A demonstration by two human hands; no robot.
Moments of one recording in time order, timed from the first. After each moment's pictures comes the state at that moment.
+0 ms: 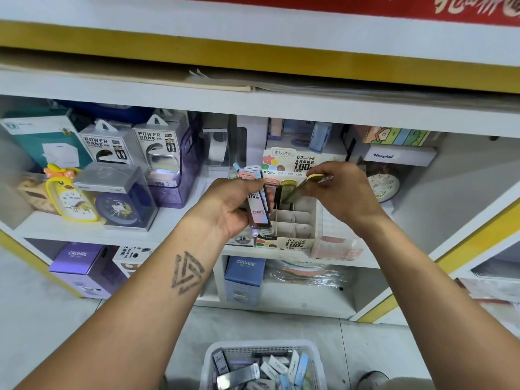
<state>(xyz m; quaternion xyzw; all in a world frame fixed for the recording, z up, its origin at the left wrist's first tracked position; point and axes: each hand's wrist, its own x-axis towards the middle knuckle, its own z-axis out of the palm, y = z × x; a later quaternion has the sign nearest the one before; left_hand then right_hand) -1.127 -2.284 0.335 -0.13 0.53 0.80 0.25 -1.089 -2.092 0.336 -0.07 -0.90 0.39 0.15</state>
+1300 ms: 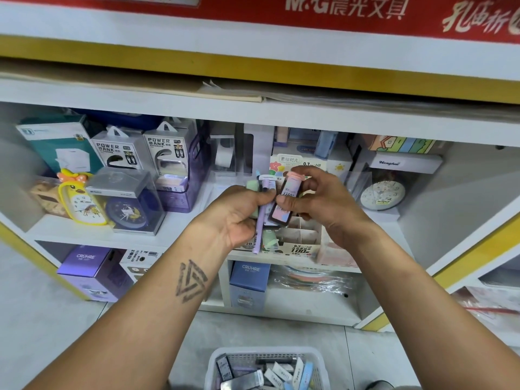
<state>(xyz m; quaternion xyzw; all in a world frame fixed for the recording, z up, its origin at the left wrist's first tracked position) -1.120 -2.287 0.338 -0.10 0.55 0.78 0.28 -1.090 -2.126 0.335 -0.08 -0.76 0.64 0.03</state>
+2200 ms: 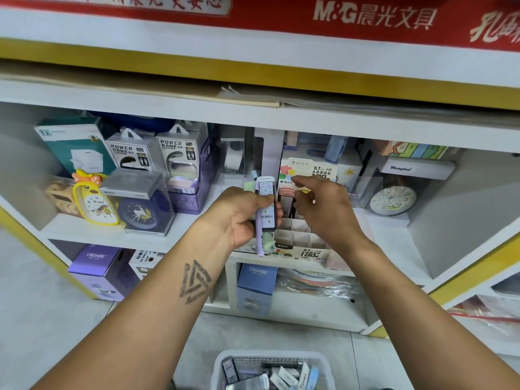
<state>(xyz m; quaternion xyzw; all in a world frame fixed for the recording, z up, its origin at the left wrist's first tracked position) -1.126 -2.301 0.338 -0.12 0.57 0.76 0.28 -1.100 -2.137 0.315 0.02 -0.92 0.33 0.21</state>
